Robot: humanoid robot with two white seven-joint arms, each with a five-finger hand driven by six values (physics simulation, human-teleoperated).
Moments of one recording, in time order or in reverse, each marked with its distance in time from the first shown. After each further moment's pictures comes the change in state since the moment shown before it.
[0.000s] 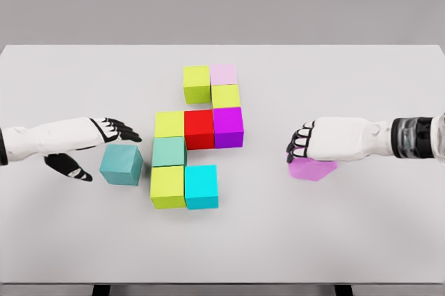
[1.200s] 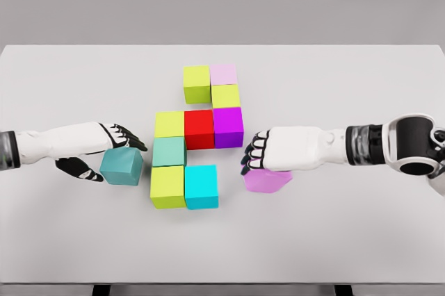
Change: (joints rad) left arm -0.006 -0.042 -0.019 0.020 -0.046 0.000 0.000; right arm 0.014 0.171 0.012 0.001 -0.014 0.000 0.006
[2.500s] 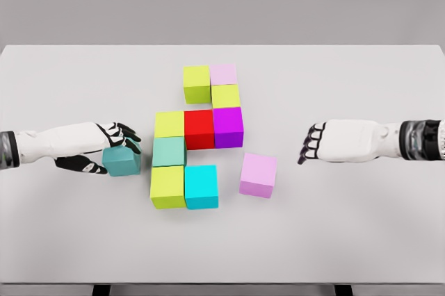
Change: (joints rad) left arm -0.014 -0.008 -0.016 0.046 -0.019 0.000 0.003; right arm 0.009 -0.197 -0.018 0.027 0.034 0.000 -0.003
